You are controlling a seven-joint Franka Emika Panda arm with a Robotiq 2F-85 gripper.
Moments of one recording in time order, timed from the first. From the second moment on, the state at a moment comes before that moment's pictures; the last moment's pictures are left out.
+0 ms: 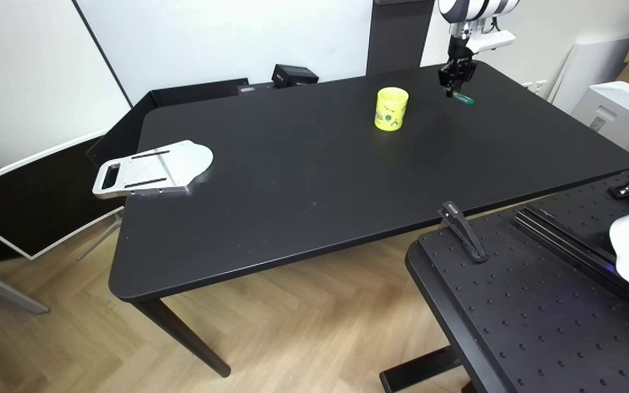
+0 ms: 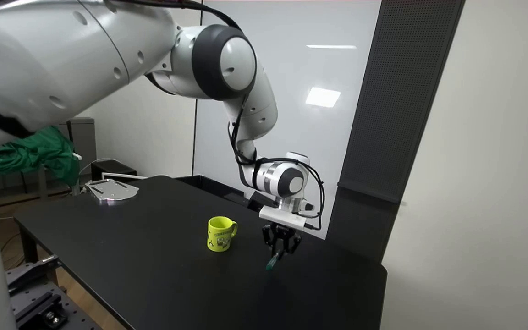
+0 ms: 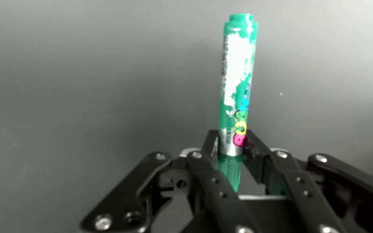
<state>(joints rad) -0.16 0.96 -0.03 -1.53 -0.02 2.38 -0.29</state>
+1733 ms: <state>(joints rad) -0.03 0.75 0.12 -1.56 -0.02 2.18 -0.34</state>
